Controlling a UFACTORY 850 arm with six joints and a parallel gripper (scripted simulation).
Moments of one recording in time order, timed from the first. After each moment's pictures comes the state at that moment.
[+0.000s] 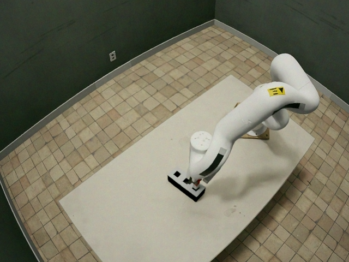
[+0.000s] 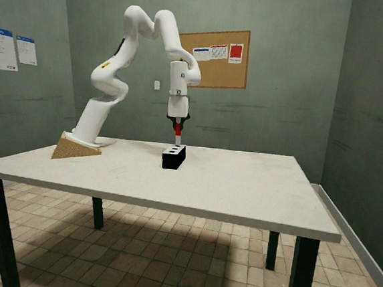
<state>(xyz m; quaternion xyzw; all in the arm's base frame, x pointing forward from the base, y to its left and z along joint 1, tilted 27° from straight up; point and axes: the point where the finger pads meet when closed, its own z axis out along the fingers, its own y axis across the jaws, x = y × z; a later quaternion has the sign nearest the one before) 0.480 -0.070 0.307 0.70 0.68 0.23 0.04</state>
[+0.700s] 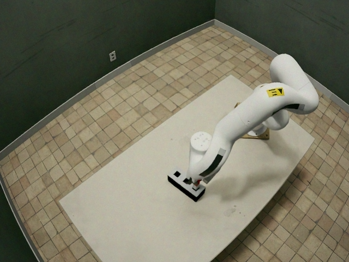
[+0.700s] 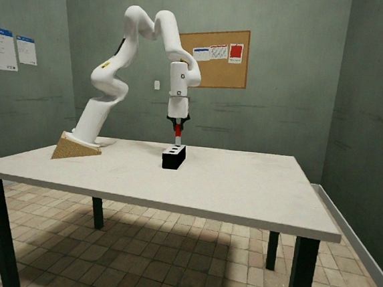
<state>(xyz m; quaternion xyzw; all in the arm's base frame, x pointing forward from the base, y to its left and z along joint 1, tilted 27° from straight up) 0.482 -0.069 0.303 0.70 0.68 0.23 0.04</state>
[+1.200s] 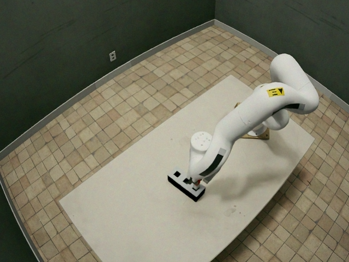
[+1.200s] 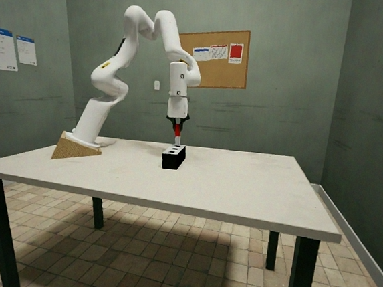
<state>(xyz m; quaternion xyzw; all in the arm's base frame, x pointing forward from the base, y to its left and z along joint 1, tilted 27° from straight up) 0.480 -0.069 0.303 0.70 0.68 0.23 0.04</state>
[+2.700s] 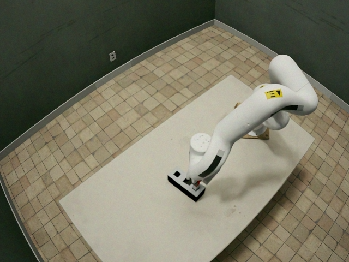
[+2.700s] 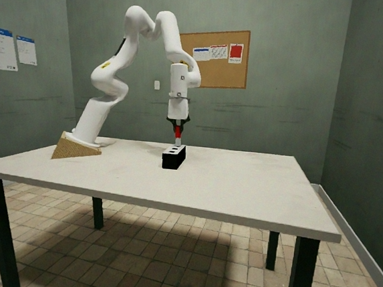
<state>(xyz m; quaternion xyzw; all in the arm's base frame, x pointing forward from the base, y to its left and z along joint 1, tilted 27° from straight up) 0.485 -0.068 0.297 0.70 0.68 0.23 0.04</state>
